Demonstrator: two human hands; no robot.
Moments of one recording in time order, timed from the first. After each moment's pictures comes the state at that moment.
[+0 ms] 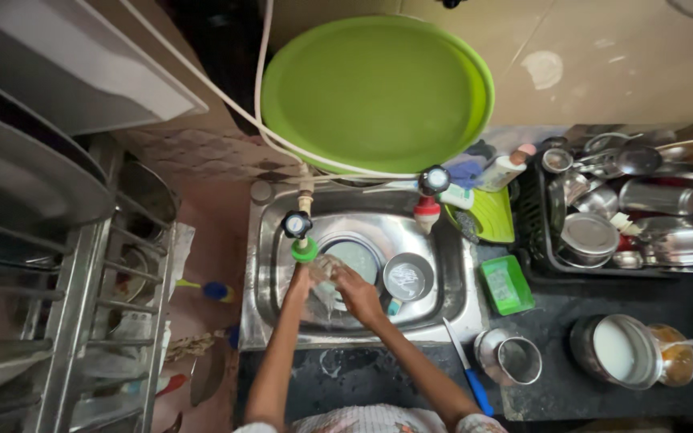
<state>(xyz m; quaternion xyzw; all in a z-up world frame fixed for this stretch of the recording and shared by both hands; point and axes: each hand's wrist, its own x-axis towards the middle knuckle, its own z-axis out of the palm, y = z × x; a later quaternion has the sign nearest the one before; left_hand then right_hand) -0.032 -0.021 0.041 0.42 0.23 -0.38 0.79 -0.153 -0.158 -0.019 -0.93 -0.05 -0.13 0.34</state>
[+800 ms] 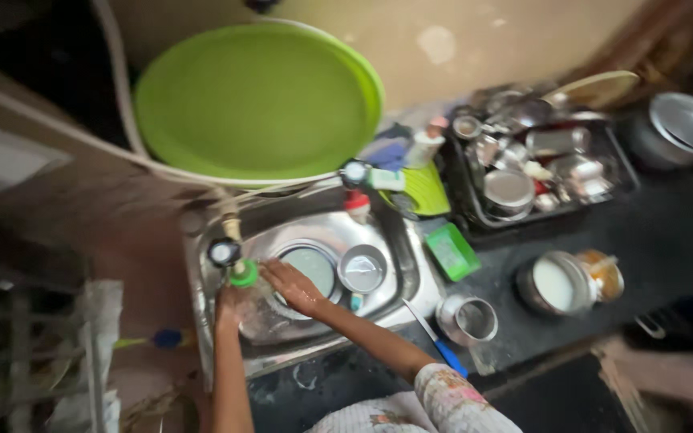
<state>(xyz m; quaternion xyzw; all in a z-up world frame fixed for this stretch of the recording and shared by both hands) -0.007 0.022 0.050 0.45 0.13 -0.34 0.82 -0.113 -0.149 -0.005 -0.95 -0.12 -0.16 0.25</state>
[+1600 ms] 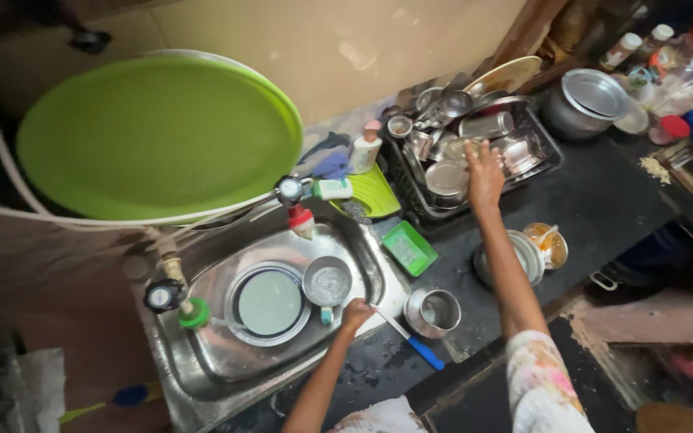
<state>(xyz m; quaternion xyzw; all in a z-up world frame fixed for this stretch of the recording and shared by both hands) -0.216 -0.231 0.014 0.74 -0.18 -0.40 0.51 -0.292 -0.596 0.188 -0.89 0.34 -0.26 -0.18</state>
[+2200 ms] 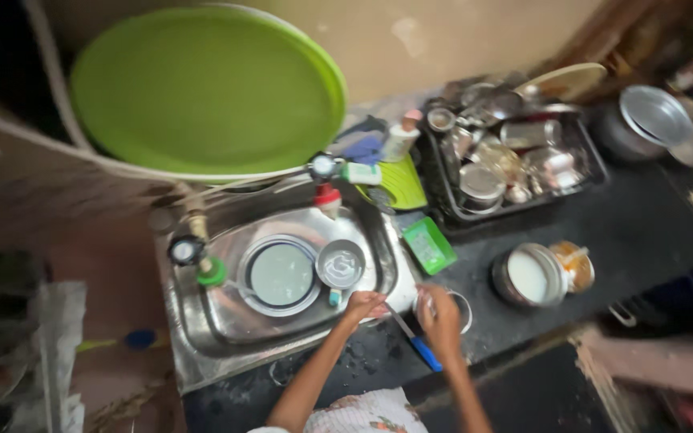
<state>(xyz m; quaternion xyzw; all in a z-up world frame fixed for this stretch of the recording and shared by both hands) -0.217 -0.214 -0.036 0.51 -0.03 -0.59 0.62 -0.368 -0.320 0.119 -0.84 0.32 -0.27 0.33</state>
